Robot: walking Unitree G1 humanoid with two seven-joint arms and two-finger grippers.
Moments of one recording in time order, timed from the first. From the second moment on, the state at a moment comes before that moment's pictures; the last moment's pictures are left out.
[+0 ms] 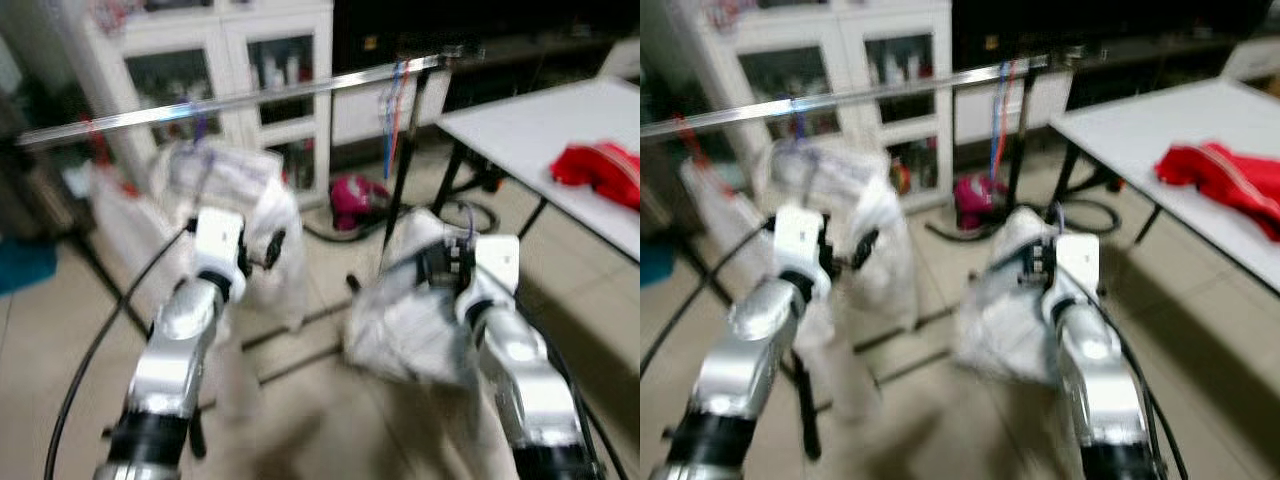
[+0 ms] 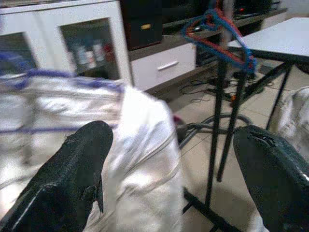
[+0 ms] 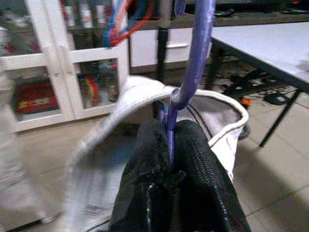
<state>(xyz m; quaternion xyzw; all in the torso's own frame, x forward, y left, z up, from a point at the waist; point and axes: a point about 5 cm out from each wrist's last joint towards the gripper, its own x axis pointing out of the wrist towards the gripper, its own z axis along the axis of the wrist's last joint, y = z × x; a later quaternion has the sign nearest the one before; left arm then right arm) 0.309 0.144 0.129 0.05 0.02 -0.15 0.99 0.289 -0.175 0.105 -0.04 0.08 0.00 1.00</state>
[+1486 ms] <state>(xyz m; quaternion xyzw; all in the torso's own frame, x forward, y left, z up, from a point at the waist) 0.296 0.120 0.145 0.08 -0.02 -0.22 0.97 0.293 -0.180 0.110 0.01 0.07 0.04 1.00</state>
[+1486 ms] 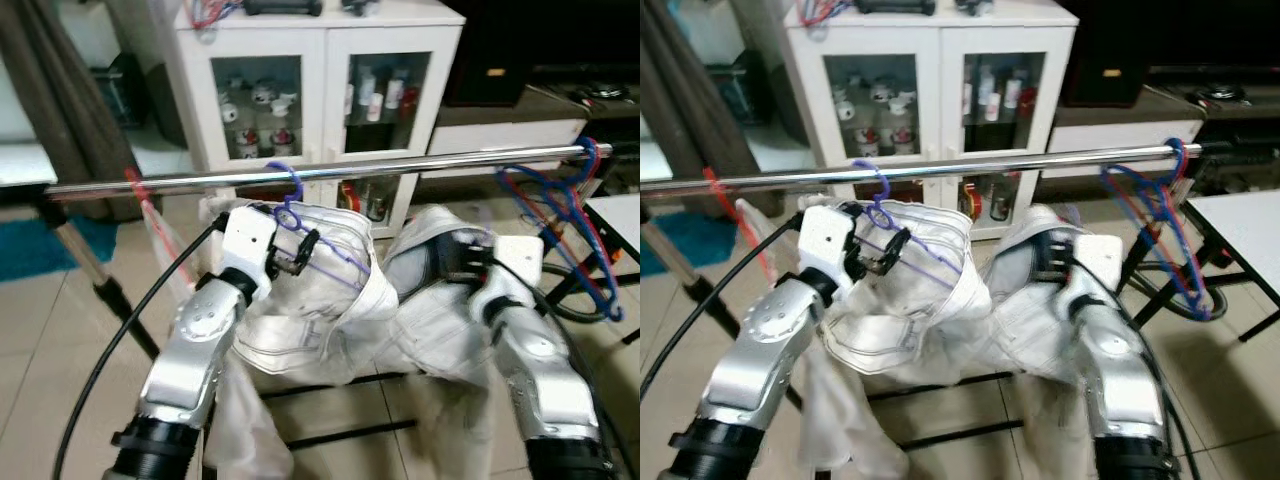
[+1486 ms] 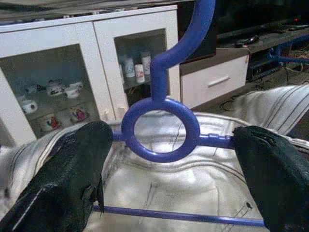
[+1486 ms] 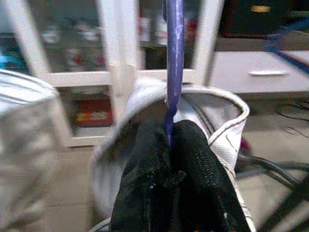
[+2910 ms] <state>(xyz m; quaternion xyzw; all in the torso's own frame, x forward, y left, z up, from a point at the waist) 0.264 0.100 0.149 0.12 0.02 -0.40 0.91 0.380 -0.240 0.167 -0.01 0.09 -0.03 1.00</state>
